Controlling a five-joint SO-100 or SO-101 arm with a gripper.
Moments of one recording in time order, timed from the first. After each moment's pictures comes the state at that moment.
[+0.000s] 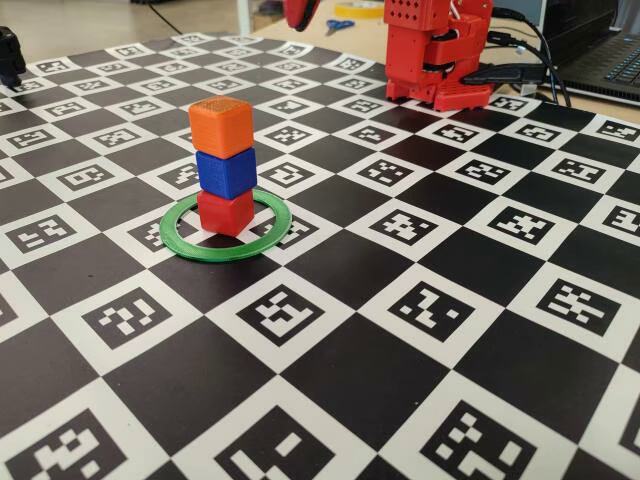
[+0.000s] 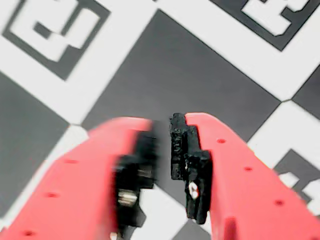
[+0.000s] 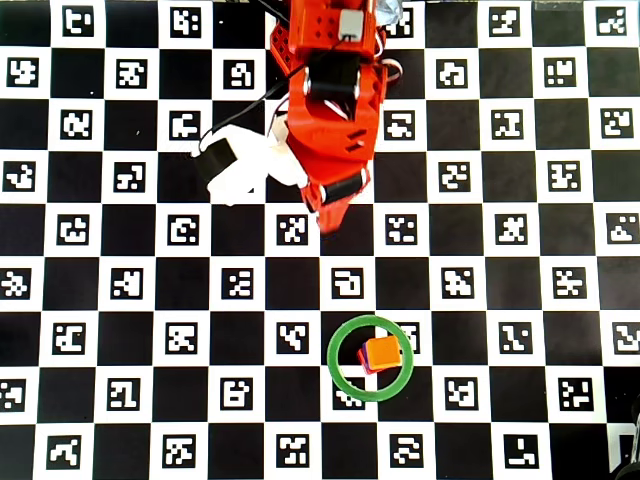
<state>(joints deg) 7.3 138.8 132.5 69.6 -40.9</state>
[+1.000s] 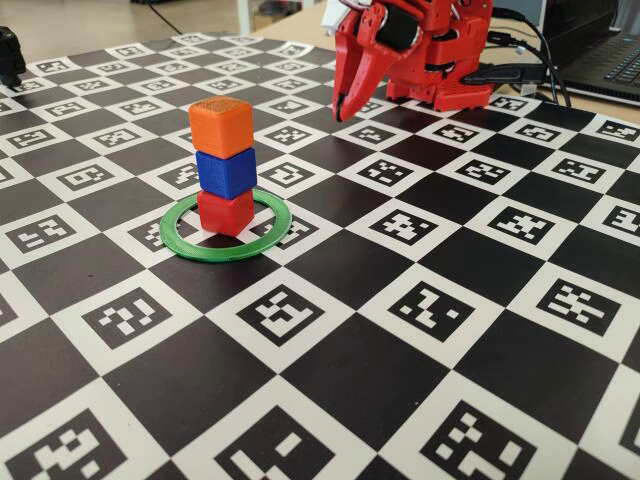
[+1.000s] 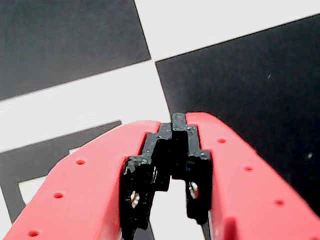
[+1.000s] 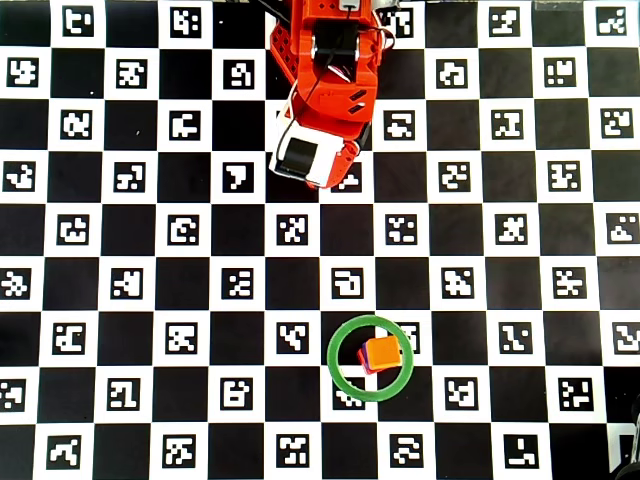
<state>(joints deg) 4.4 187.7 179.5 68.3 -78.8</state>
